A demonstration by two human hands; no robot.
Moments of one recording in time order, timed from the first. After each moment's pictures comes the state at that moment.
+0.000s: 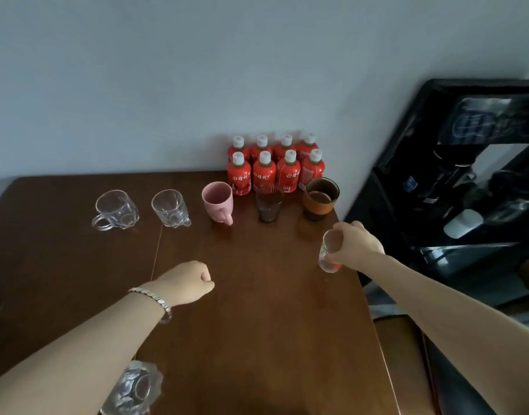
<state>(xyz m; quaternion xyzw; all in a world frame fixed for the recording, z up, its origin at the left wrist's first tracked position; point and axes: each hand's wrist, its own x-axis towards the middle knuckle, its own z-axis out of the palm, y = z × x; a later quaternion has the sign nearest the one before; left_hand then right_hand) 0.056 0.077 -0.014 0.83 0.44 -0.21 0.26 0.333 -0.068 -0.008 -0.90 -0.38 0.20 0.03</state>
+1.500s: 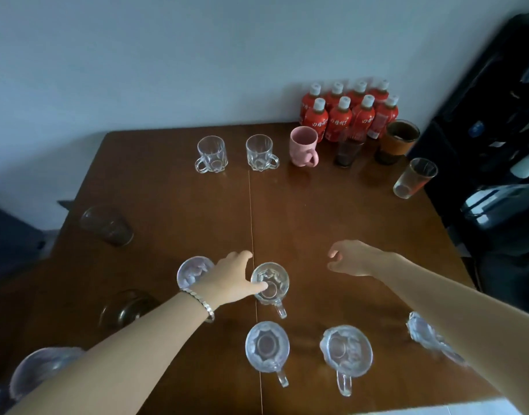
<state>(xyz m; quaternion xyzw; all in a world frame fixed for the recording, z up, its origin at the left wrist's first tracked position) -0.164 0.047 -0.035 0.84 0.41 -0.20 0.29 0.069 -0.066 -0.042 -0.82 -0.43 0.38 -0.07</state>
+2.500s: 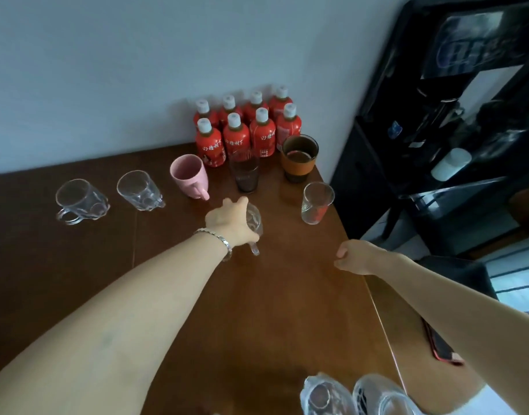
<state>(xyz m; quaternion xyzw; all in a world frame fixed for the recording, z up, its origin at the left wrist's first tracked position) 0.179 0.054 -0.027 0.88 0.41 -0.18 0.15 0.332 -0.139 -0.060 -0.86 -0.32 0.40 -0.04</state>
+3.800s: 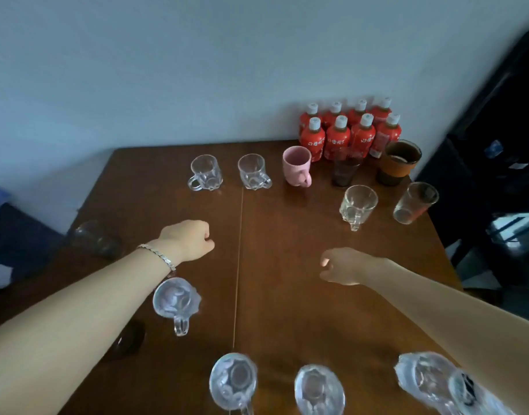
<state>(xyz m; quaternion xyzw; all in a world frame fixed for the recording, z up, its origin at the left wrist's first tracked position) -0.116 0.118 0.024 0.83 0.50 -0.22 0.12 0.118 -0.048 -0.025 -0.77 -0.50 0.38 -0.10</state>
